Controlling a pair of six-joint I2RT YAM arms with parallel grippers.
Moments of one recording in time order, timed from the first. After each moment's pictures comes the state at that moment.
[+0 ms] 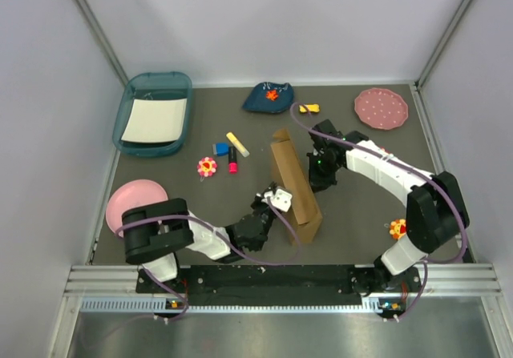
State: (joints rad) left arm -1.28 1.68 0.46 1.28 -0.90 0.35; right arm 0.56 1.58 1.17 -0.84 -0.14 0.57
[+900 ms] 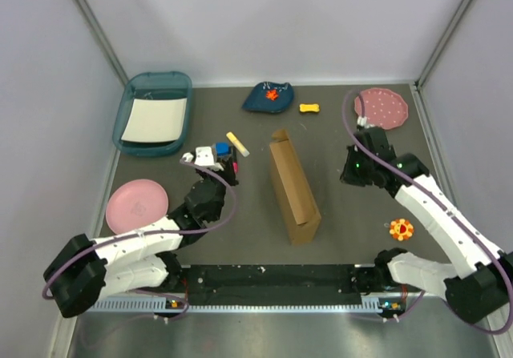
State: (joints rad) left arm -0.89 1.05 0.40 0.70 -0.77 -0.25; right arm 0.44 1.12 1.09 -0.86 0.11 0.55
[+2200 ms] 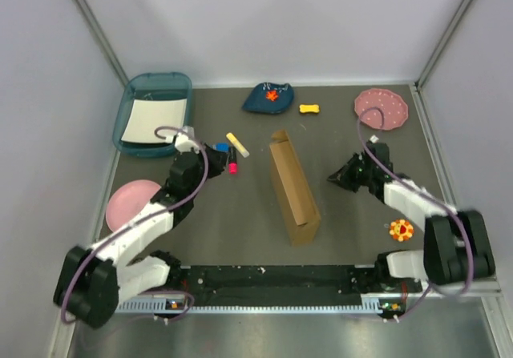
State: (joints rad) left arm -0.45 1.14 0.56 0.31 -0.12 -0.74; right arm 0.18 1.15 0.53 -0.15 -0.24 0.88
